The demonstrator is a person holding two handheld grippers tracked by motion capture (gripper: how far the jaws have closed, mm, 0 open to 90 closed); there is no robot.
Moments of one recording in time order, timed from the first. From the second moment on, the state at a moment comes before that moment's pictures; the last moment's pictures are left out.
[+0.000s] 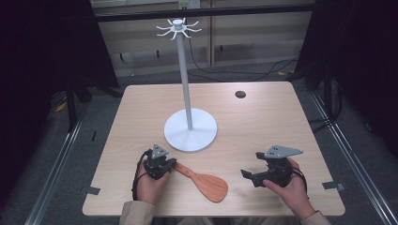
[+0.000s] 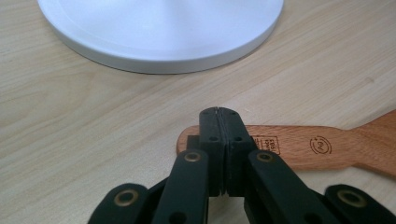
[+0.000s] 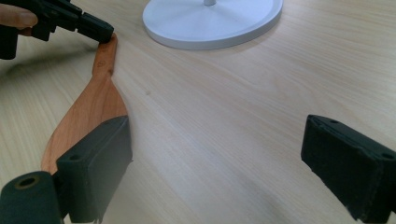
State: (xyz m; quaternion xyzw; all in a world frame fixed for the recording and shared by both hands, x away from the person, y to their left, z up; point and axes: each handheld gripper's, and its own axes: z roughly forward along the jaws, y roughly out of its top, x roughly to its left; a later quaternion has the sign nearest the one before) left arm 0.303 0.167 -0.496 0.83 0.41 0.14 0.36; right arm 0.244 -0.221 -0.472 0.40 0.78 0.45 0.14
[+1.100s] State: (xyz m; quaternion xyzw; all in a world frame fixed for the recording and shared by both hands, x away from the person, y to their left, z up) left arm 0.282 0.169 -0.486 0.83 0.39 0.09 0.40; right arm 0.249 -0.217 -0.471 0.39 0.79 0.46 0.14
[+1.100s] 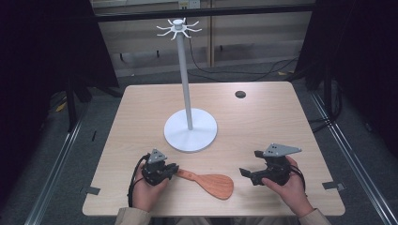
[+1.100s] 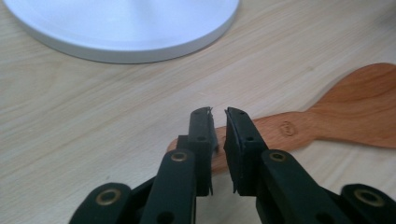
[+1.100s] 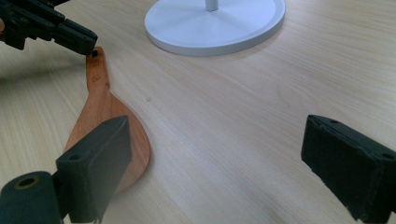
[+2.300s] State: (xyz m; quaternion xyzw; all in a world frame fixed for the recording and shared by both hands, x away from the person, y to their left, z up) left arm 0.289 0.084 -0.500 0.84 0.33 0.10 0.41; right arm 0.248 -0.231 -0.470 0.41 0.78 0.46 0.15
